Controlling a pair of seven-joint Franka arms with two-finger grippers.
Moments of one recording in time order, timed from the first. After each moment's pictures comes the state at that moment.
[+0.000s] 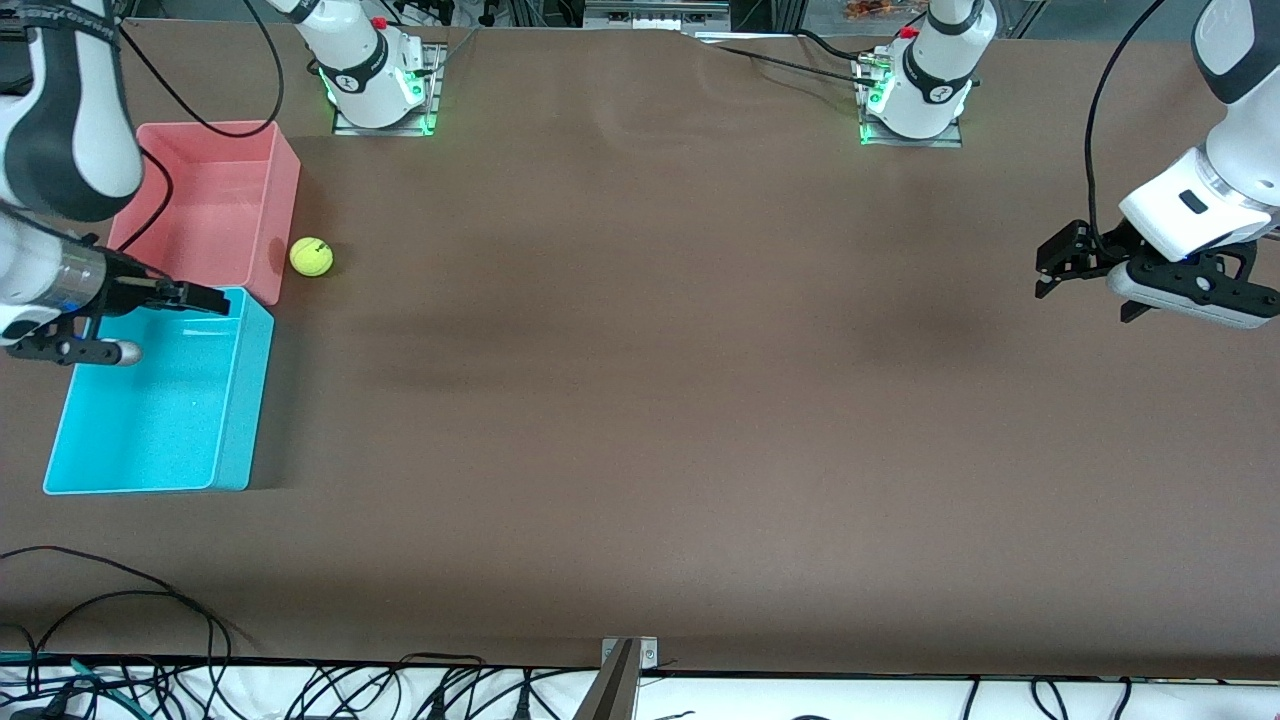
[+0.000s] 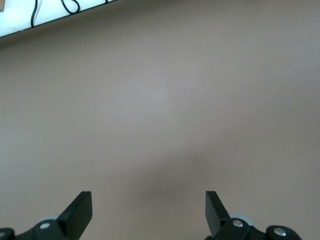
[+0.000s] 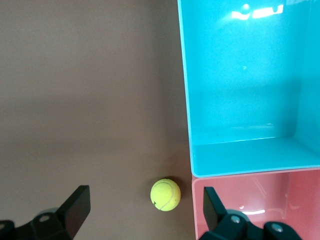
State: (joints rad) left arm -0.17 -0.01 0.12 -1.77 -0.02 1.85 0.25; right arm -0.01 0.16 -0.11 -1.85 0.02 1.82 -0.04
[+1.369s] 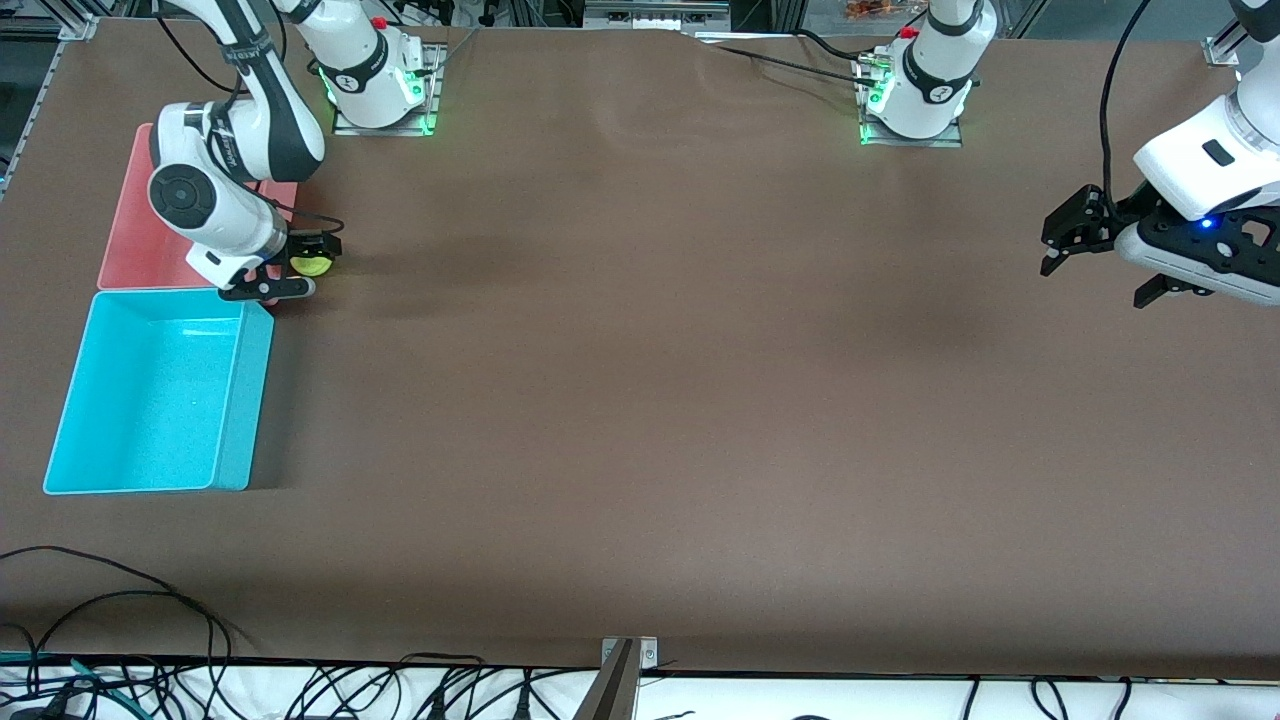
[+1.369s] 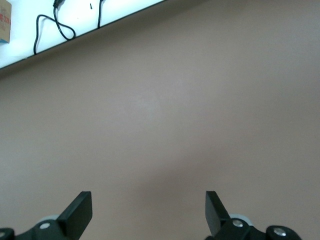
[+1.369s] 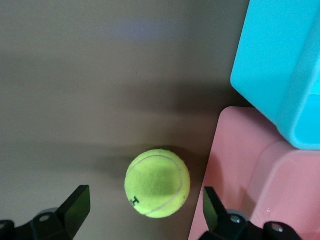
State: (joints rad) left arm -0.10 0.02 0.01 -1.58 -0.01 1.71 0.28; right arm -0.01 0.07 -0.02 -2.53 -0.24 2.32 0.03
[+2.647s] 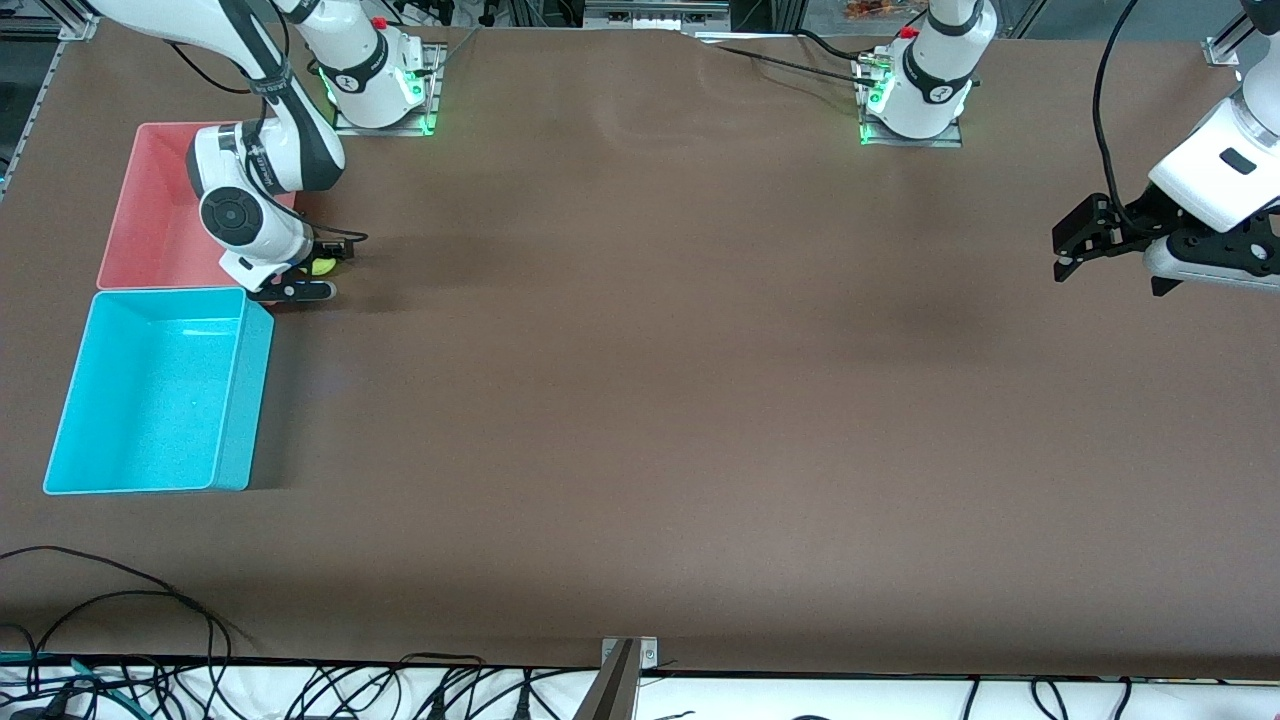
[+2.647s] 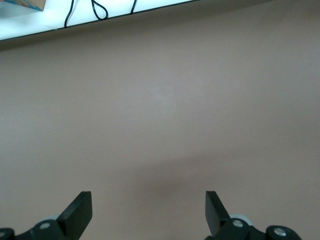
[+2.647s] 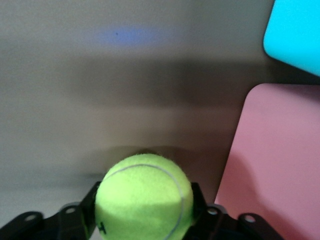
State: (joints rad) left arm -0.09 0.04 -0.01 -1.54 0.04 1.67 0.06; right arm -0.01 0.19 -0.03 -2.58 -0.34 2.43 0.17
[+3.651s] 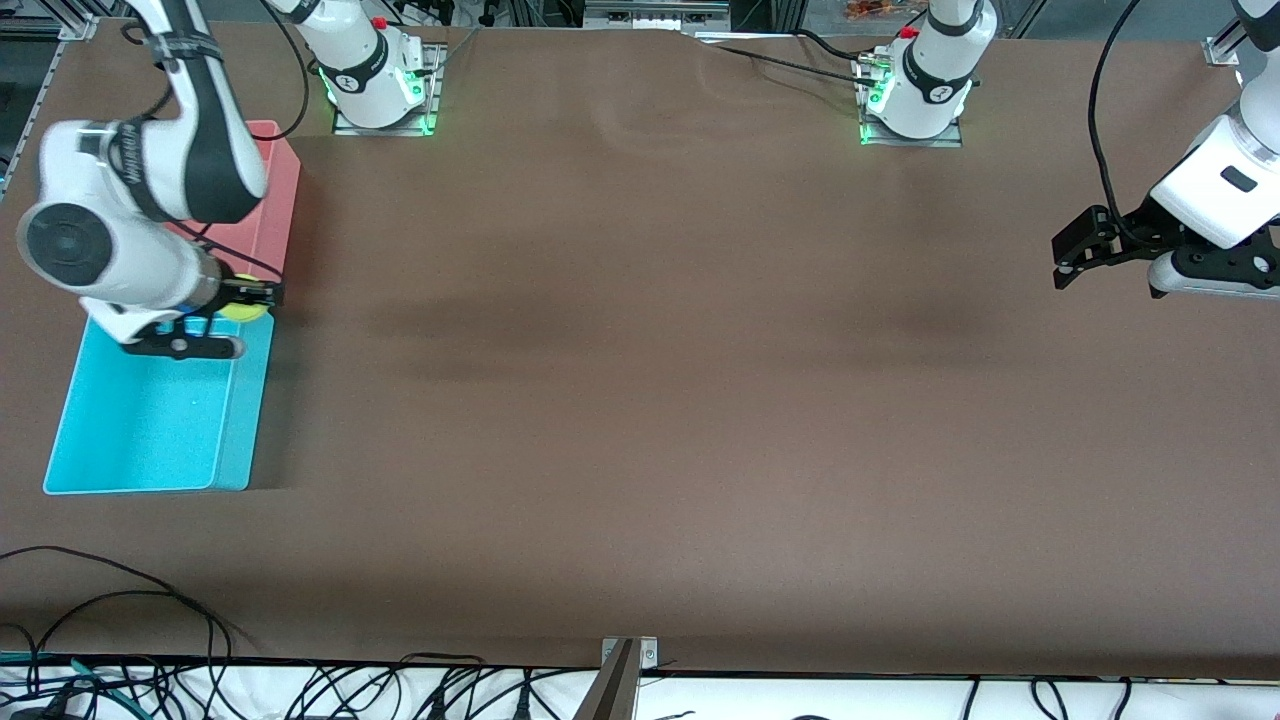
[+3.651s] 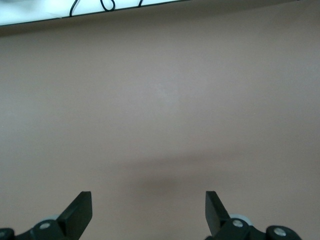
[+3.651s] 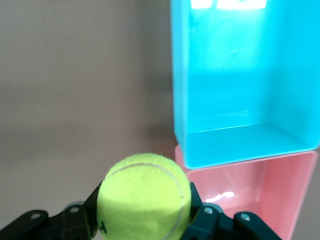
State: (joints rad) left arm -0.09 0.05 -0.01 -1.54 0.04 1.66 0.01; right arm 0.00 0.17 0.02 -1.93 -0.19 1.84 0.13
